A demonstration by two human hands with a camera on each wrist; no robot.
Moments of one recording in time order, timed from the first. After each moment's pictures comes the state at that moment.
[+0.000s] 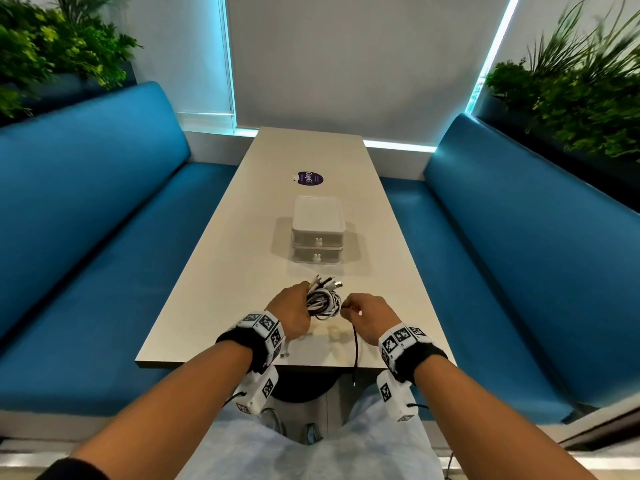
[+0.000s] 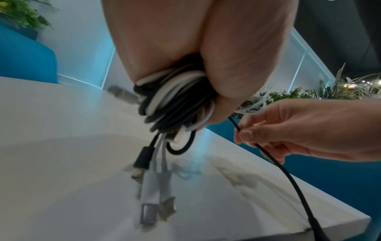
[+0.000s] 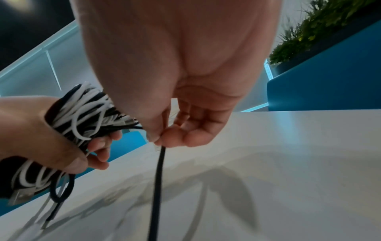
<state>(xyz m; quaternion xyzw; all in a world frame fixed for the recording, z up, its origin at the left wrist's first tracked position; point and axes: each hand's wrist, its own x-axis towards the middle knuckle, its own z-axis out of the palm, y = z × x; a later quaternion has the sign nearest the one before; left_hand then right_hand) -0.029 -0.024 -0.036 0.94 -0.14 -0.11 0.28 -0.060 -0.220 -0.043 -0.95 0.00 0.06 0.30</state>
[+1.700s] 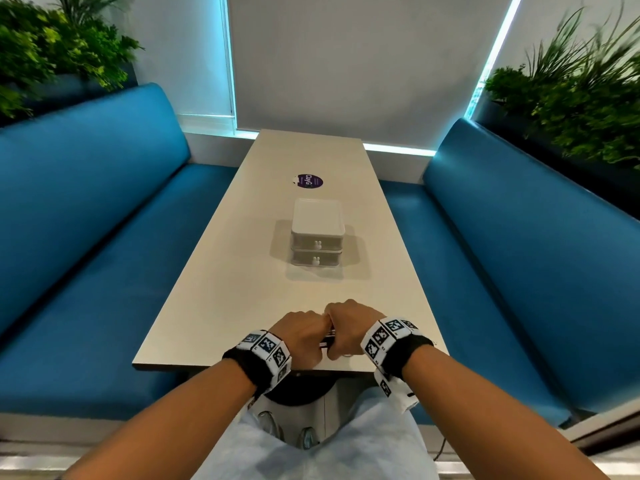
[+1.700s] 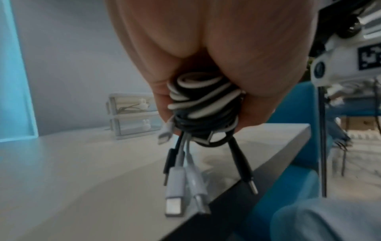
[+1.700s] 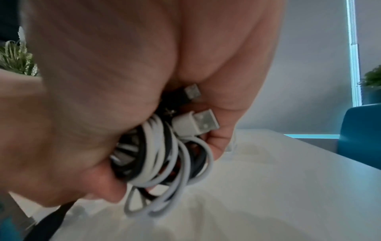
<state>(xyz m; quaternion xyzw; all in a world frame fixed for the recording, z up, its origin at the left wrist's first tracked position) -0.067 -0.037 -0.030 0.94 -0.32 -0.10 0.06 -0.069 -0.184 -0.006 -0.97 -0.12 0.19 0.08</state>
